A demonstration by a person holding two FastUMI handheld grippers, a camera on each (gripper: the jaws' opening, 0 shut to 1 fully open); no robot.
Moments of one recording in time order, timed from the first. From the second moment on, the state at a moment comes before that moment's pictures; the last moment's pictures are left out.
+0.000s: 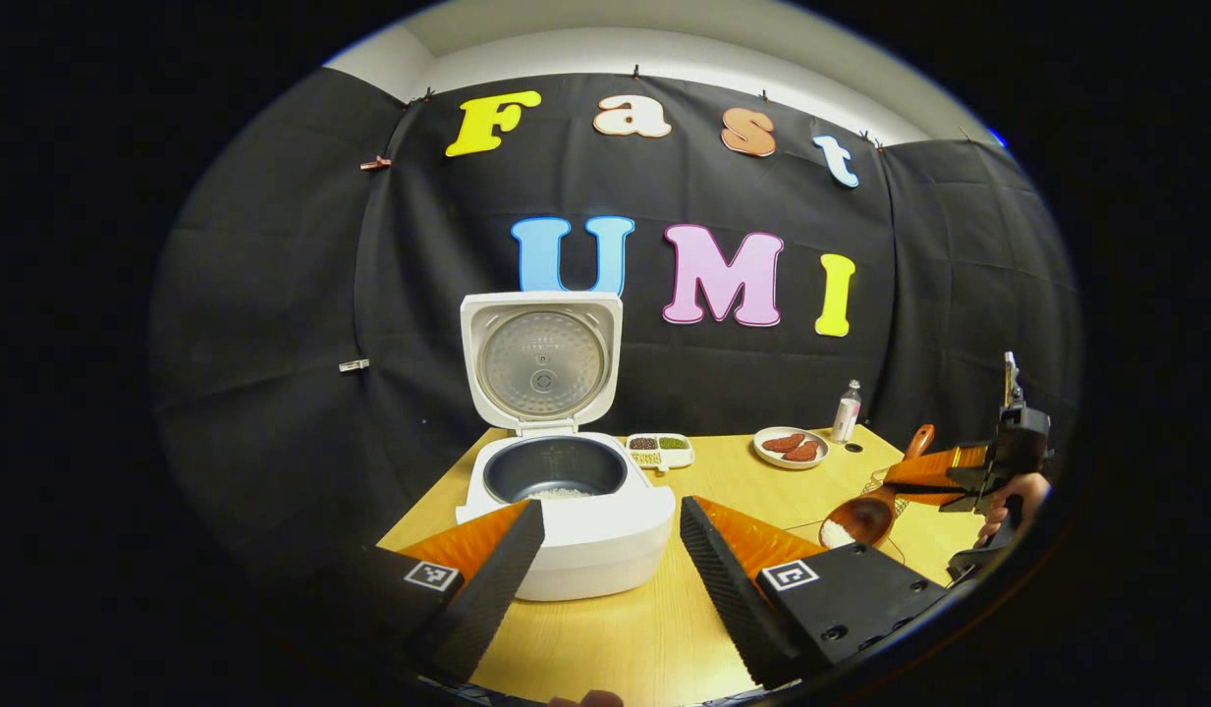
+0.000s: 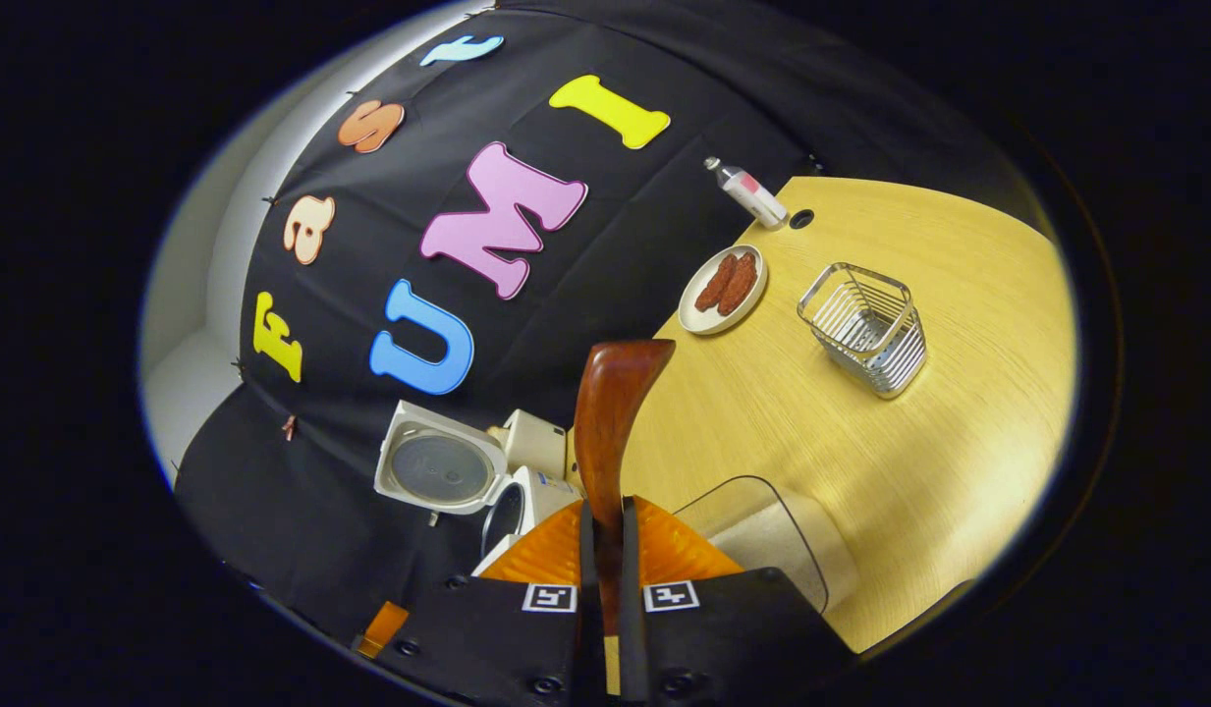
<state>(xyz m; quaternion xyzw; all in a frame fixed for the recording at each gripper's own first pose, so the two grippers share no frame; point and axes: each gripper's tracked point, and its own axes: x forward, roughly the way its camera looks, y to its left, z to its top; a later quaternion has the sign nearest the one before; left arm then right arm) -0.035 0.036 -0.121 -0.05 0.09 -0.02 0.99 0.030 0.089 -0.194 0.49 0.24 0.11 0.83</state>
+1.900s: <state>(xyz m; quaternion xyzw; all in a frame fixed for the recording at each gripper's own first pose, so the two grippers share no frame) -0.056 0.083 -0.168 -0.12 0.10 0.00 0.99 0.214 0.404 -0.111 0.33 0.19 0.19 0.91</state>
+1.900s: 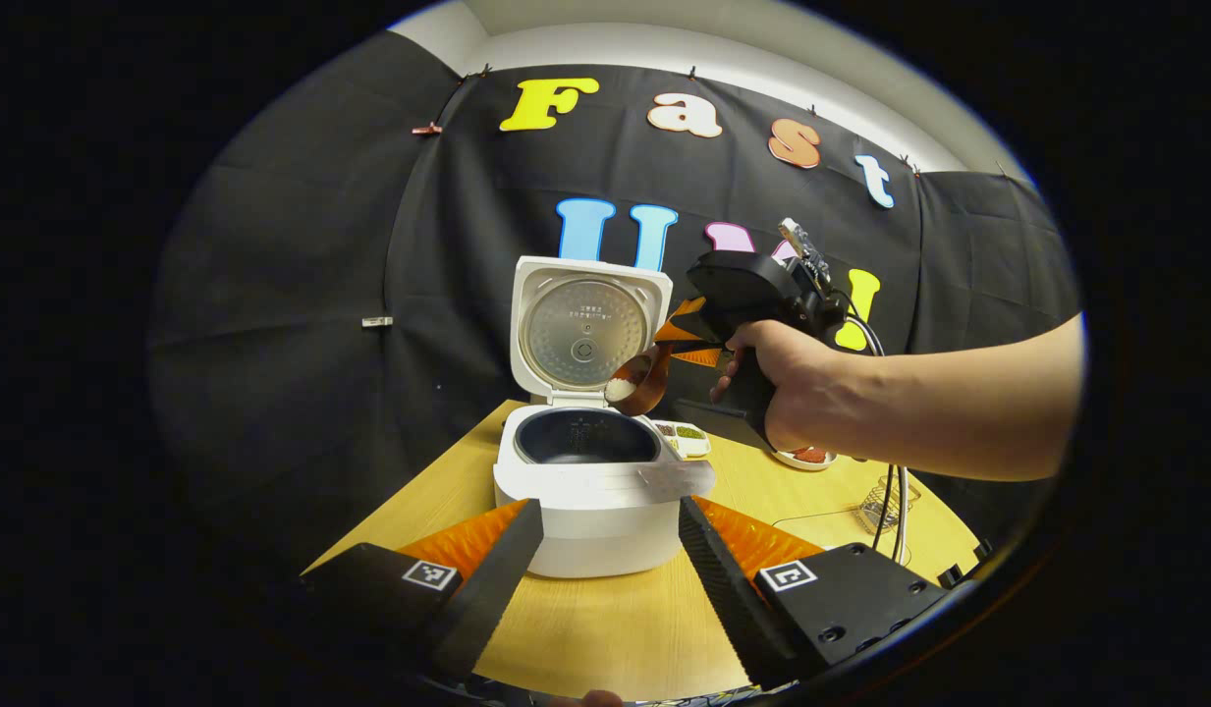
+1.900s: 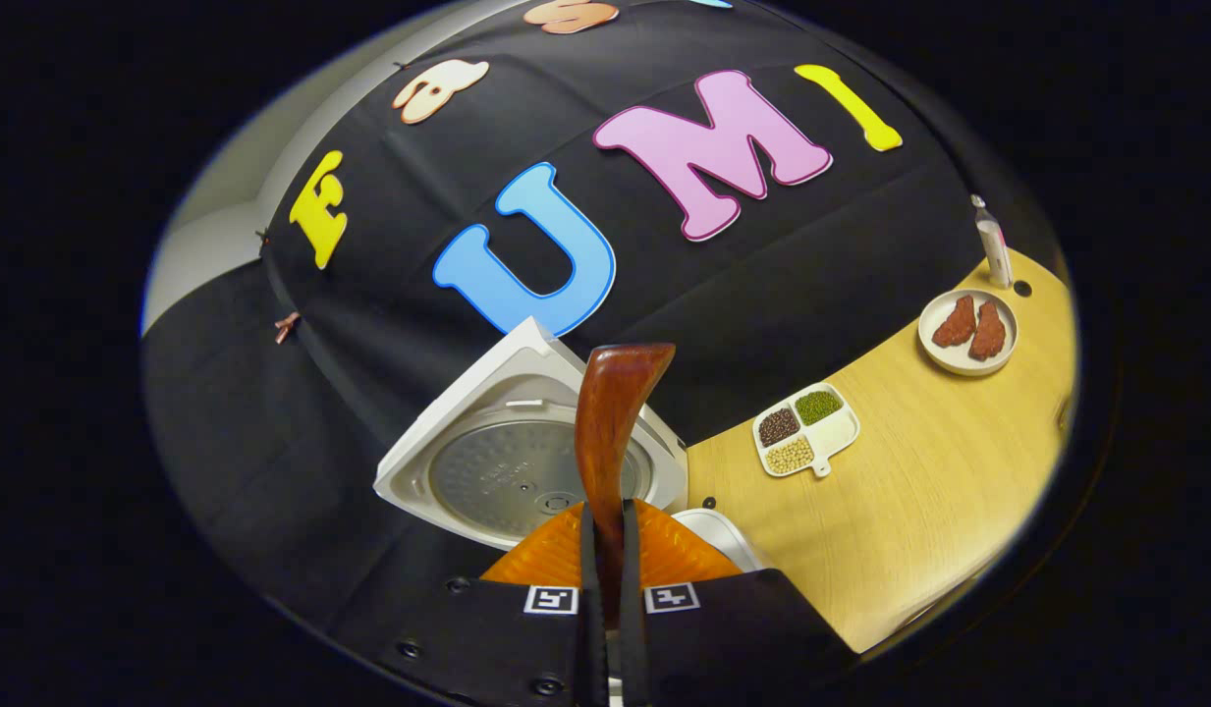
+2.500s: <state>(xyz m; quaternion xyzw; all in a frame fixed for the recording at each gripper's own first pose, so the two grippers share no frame) -0.054 0.094 -0.181 -0.10 0.11 0.01 0.99 0.217 0.433 -0.116 0.15 0.14 0.23 0.95</state>
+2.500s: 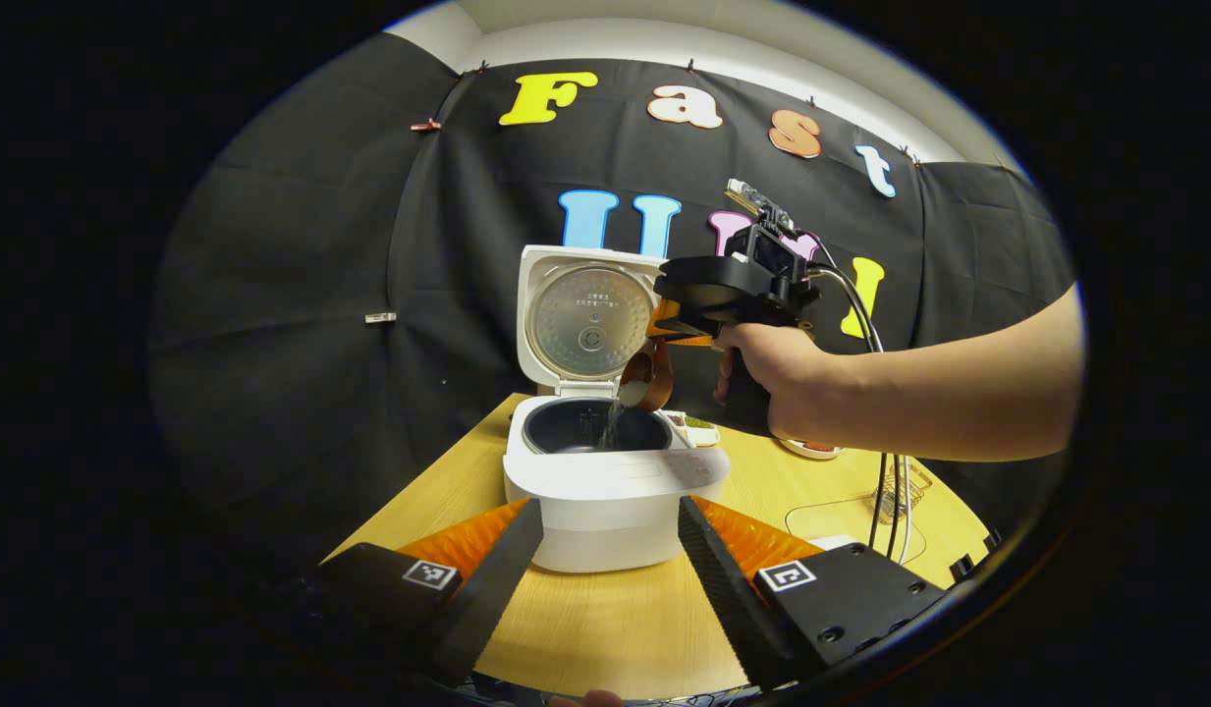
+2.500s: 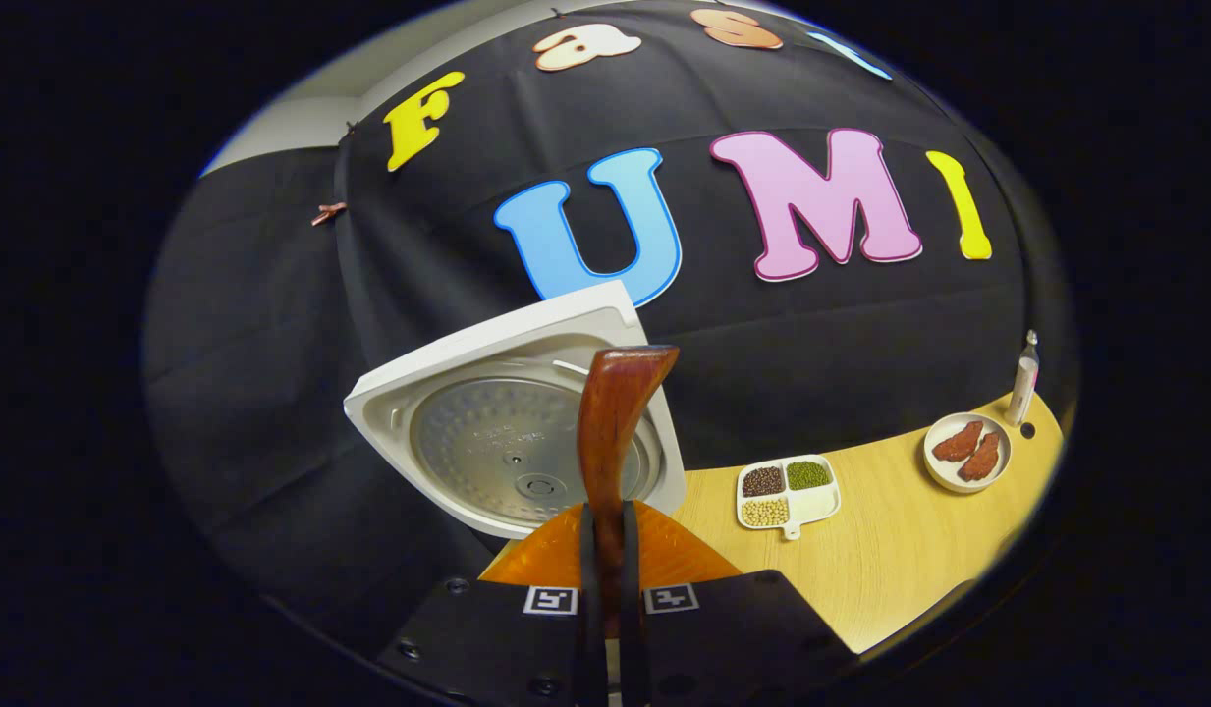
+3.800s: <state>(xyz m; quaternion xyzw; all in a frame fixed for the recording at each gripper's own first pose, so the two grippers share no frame) -0.055 0.105 -0.187 -0.10 0.12 0.03 0.99 0.157 0.501 -0.112 -0.20 0.01 0.35 0.92</state>
